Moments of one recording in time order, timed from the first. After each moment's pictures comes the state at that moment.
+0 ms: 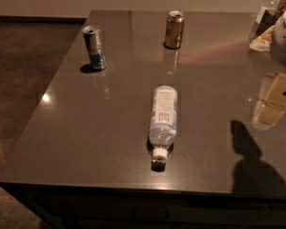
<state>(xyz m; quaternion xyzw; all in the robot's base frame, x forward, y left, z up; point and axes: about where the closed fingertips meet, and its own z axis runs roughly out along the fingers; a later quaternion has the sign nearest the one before) 0.438 -0.217 0.976 -0.60 0.78 -0.03 0.16</state>
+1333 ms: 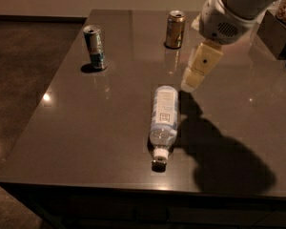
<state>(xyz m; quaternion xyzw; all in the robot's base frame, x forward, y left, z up) 0.537 -0.119 0.973 -0.61 0.75 0.01 0.24</state>
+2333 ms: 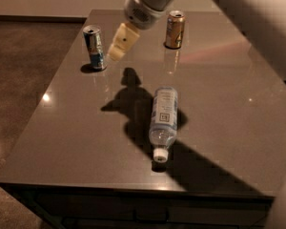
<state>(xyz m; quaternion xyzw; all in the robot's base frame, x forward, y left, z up) 0.645 0.038 0.968 -0.58 0.75 0.08 0.31</state>
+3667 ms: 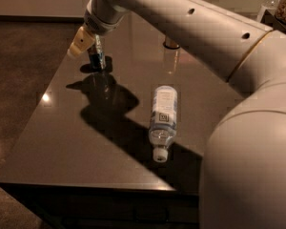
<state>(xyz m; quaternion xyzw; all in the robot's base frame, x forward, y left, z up) 0.722 0.143 0.933 -0.47 0.80 0.08 0.37</state>
